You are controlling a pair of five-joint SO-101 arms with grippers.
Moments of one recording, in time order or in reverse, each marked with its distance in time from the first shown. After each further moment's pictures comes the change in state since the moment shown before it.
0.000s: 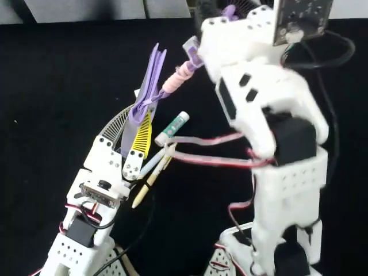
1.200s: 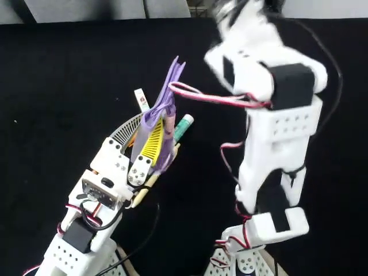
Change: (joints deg) left arm 5.8 0.0 -6.1 11.8 4.1; right arm 2.5 25.8 -39.4 54.1 32.4
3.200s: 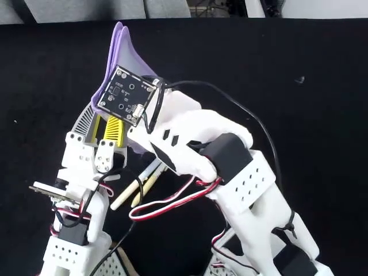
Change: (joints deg) left arm -13.7 0.0 2.5 -17.3 14.8; right arm -30.3 -31.5 59.5 -34.1 -0.8
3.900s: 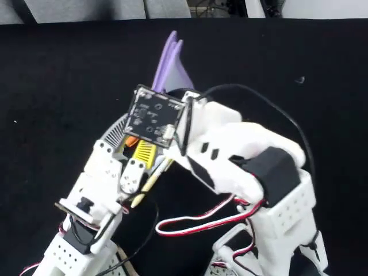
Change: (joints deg) left arm 19.5 -0.8 -0.9 -0.5 -12.0; right arm 3.9 -4.8 -11.2 21.1 8.5
